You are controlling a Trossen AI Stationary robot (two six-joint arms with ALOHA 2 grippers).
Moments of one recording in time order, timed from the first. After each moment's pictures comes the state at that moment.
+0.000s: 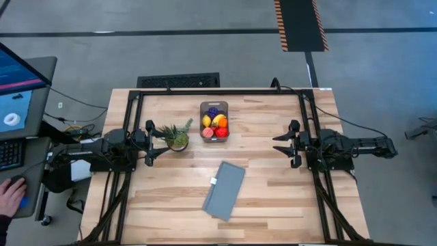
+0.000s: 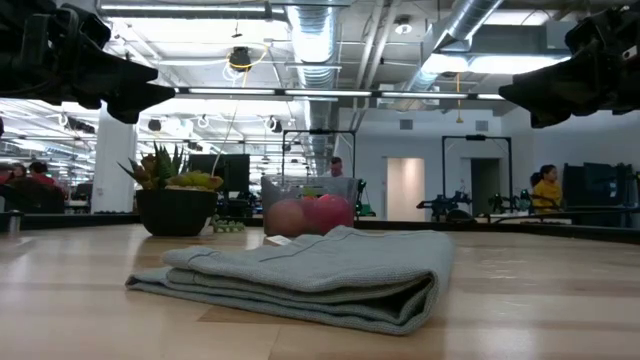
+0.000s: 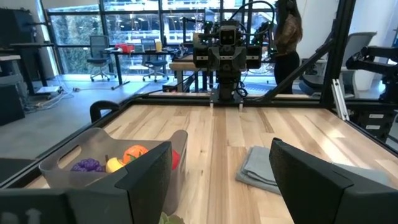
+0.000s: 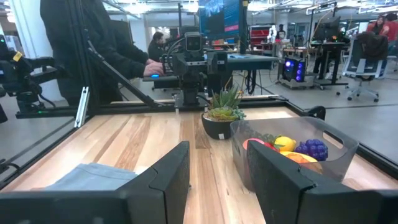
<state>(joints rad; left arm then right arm) 0.10 0.01 0.01 0.04 0.01 0.00 0.03 0.01 0.00 0.02 0.05 -0.02</state>
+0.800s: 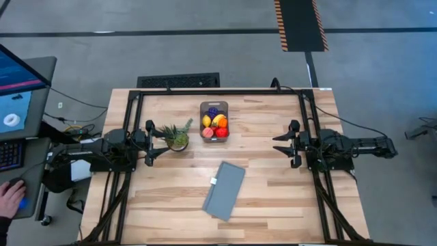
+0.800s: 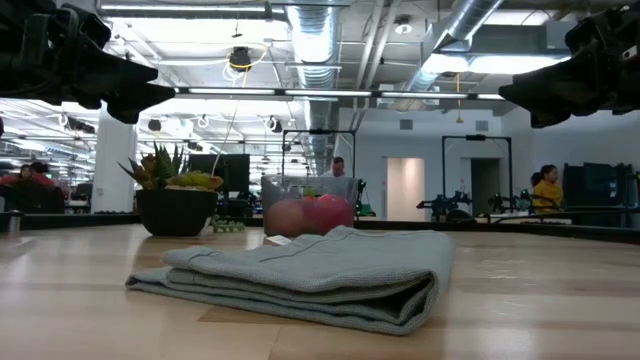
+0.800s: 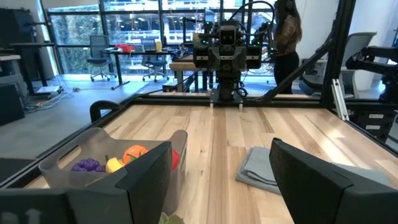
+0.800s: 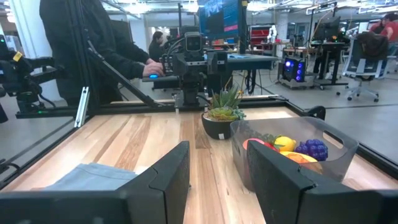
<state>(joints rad) 0.10 0.01 0.01 0.04 0.01 0.00 0.03 0.01 0.01 0.02 0.05 -0.02</state>
